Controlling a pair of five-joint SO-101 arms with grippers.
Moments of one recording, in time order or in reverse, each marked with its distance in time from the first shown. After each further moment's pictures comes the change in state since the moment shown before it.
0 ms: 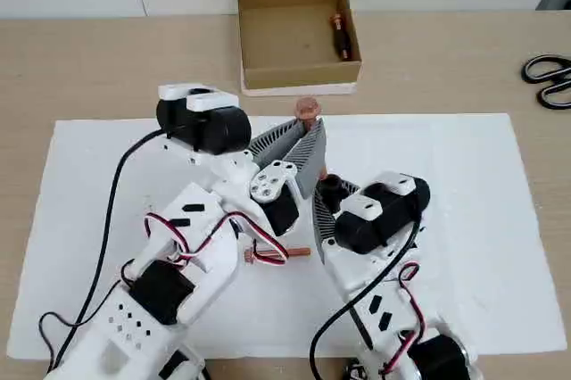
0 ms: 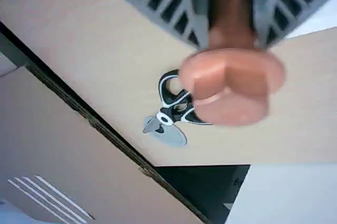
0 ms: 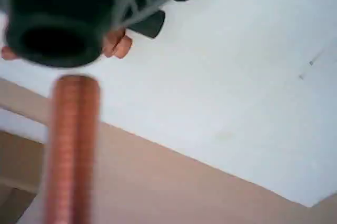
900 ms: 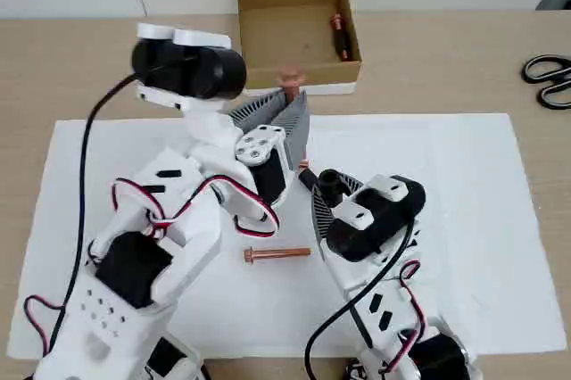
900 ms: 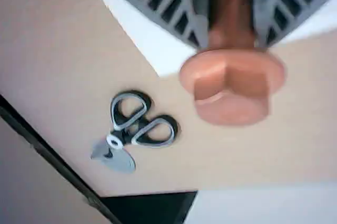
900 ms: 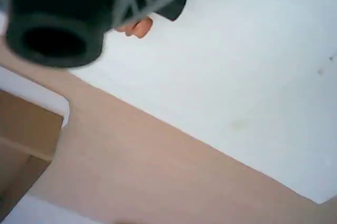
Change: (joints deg) left arm -3.9 11.6 -27.7 24.4 -1.8; right arm 0.0 0.0 0.0 -4.0 5.3
